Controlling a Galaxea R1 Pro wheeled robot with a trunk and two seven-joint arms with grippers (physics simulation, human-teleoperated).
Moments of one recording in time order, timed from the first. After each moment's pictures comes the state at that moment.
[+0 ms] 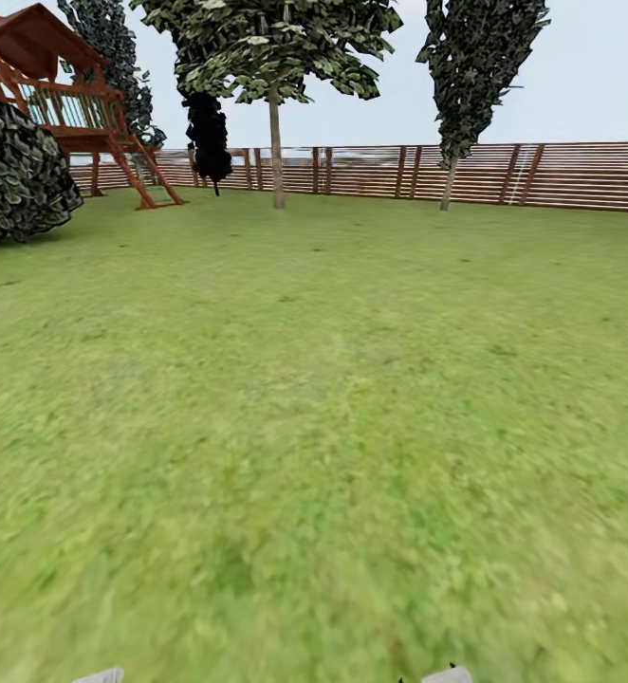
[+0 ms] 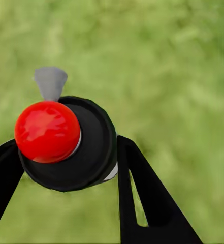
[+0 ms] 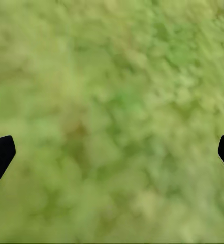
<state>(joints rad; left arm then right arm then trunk) -0.31 0.20 0.21 -0.12 0.09 -0.40 -0.10 -0.33 0.09 -0.08 -0.03 0.55 -0.59 -0.45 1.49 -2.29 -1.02</state>
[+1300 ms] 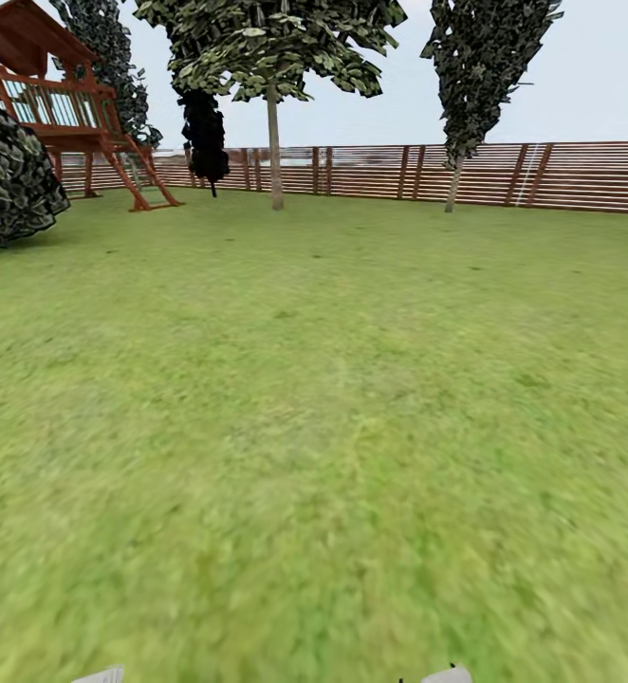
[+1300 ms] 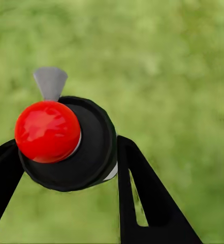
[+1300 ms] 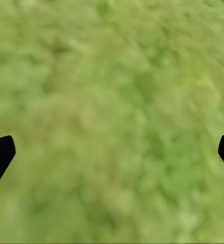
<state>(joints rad) -0.31 0.20 0.21 -0.12 0.09 -0.40 -0.10 -0.33 0.09 -0.08 -0.03 0.55 -0.59 -0.45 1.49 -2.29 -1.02</state>
